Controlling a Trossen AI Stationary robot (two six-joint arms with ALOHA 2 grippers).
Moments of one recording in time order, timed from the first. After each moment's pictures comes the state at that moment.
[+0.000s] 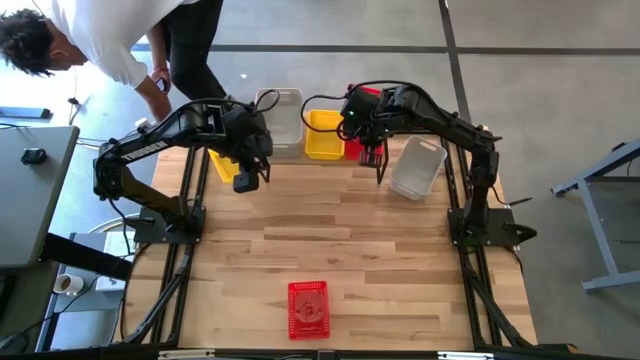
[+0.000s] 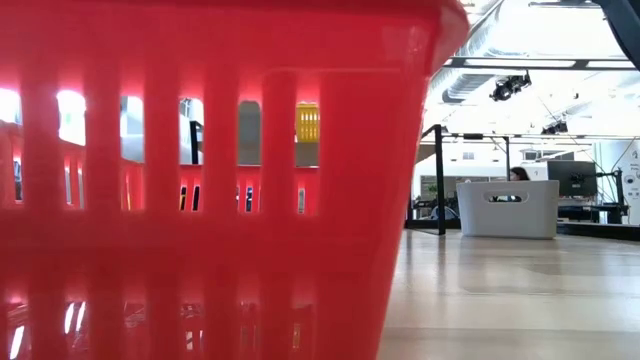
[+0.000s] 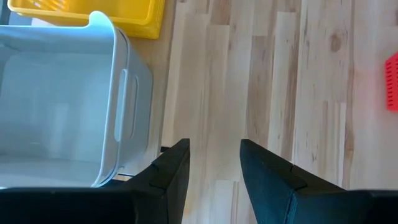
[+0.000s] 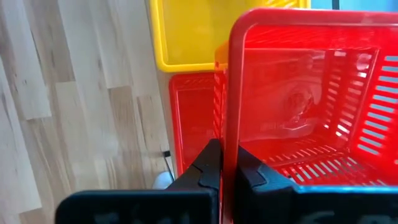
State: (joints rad) left arm 0.41 1.39 1.63 -1.36 -0.02 0.23; right arm -0.32 1.88 2.24 -1.57 0.24 -0.26
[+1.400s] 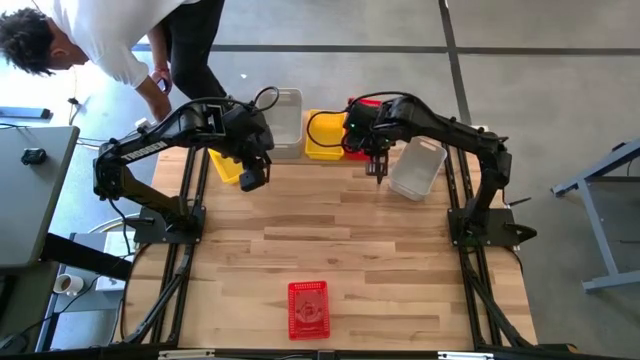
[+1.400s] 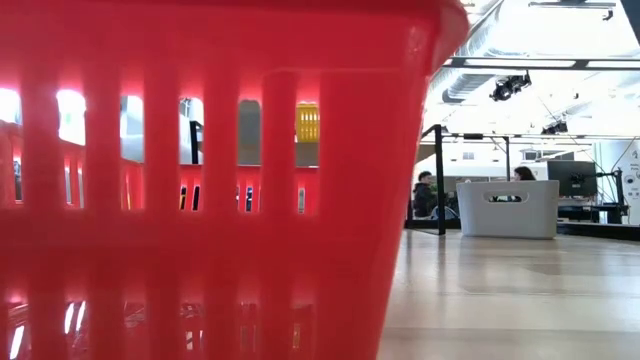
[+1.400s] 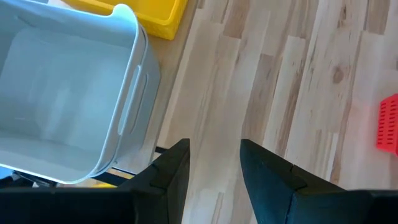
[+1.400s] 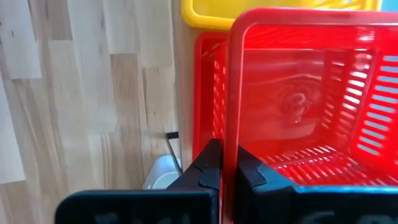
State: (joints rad) left arm 0.41 1.39 1.63 -1.34 -0.04 0.05; right arm -0.32 1.79 1.95 -1.45 0.23 -0.35
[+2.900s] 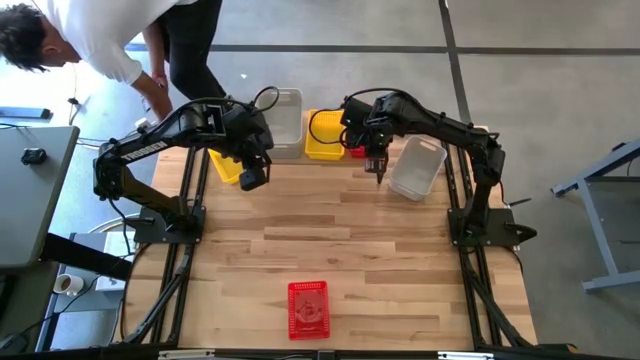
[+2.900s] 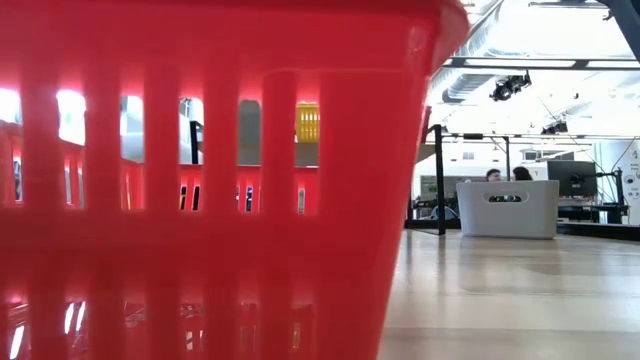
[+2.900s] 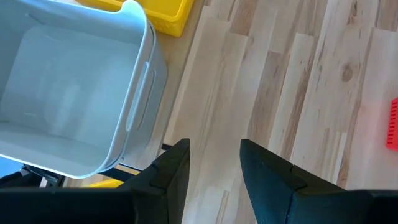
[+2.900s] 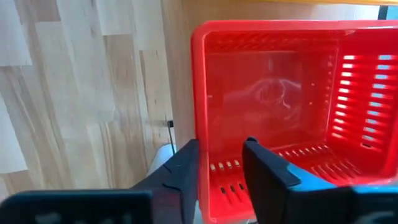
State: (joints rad) left arm 0.41 1.39 1.63 -1.34 -0.07 0.06; right arm -0.38 1.85 1.96 -1.49 0.19 -0.36
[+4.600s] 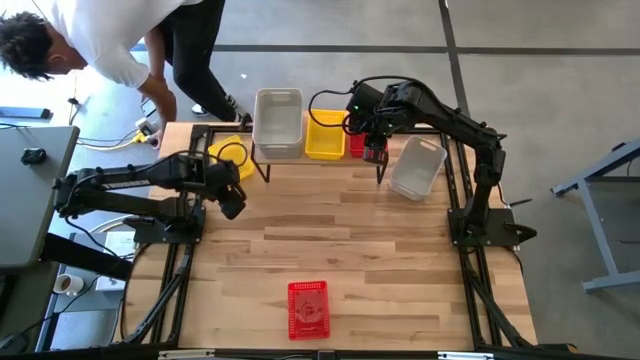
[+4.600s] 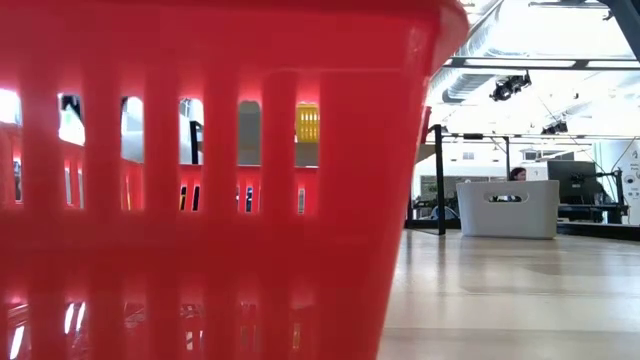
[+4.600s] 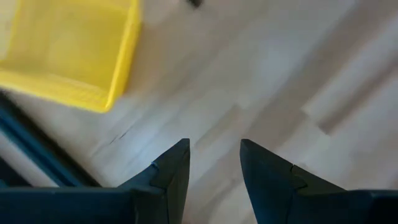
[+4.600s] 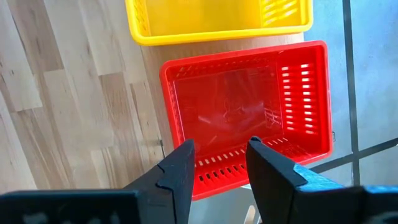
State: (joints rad) left arm 0.35 0.92 0.75 -1.13 -0.15 -0.55; right arm -0.38 1.85 2.15 -1.55 0.21 -0.26
